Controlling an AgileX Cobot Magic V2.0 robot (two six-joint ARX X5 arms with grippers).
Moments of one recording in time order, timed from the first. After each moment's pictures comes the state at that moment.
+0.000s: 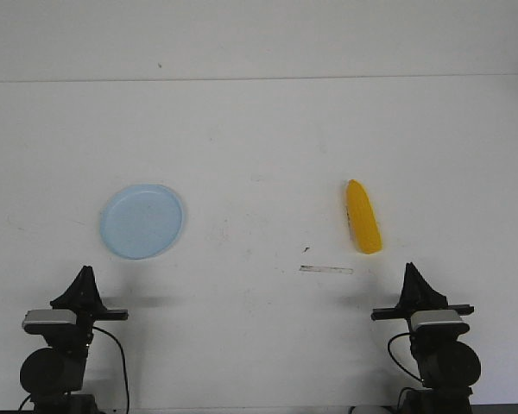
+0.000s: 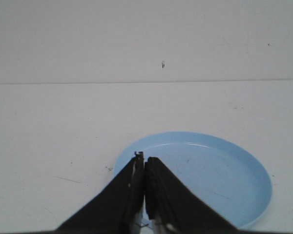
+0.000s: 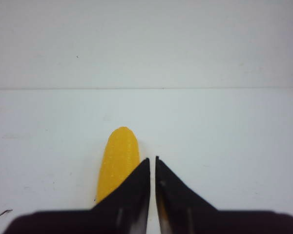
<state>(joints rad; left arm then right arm) -0.01 0.01 0.03 0.14 -0.02 0.01 0.03 0.00 0.01 0.00 -0.03 0.04</state>
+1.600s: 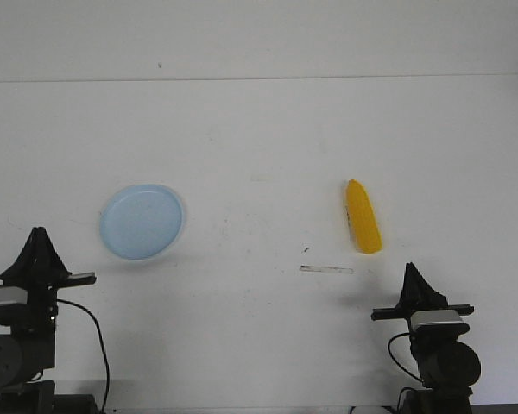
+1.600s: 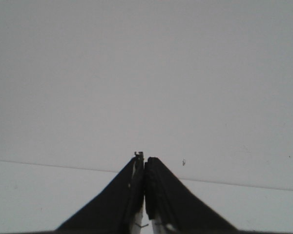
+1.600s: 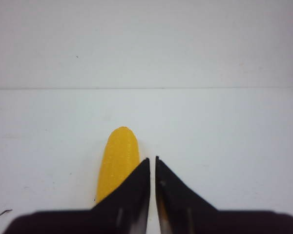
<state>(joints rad) -0.01 0.40 0.49 0.26 -0.14 -0.04 0.03 0.00 0.01 0.00 -0.03 0.04</state>
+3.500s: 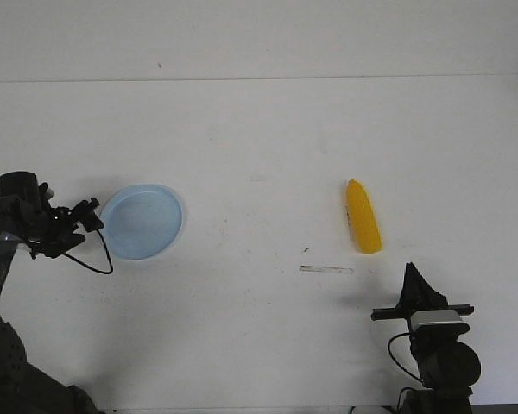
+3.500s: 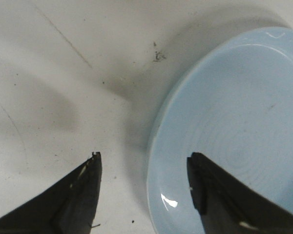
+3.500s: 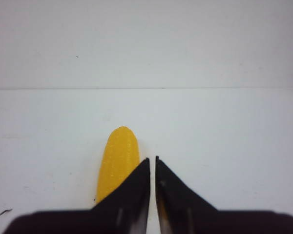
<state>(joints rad) 0.30 1.69 1.26 -0.70 0.36 -0.28 0.03 0.00 0.01 0.00 -0.03 0.04</state>
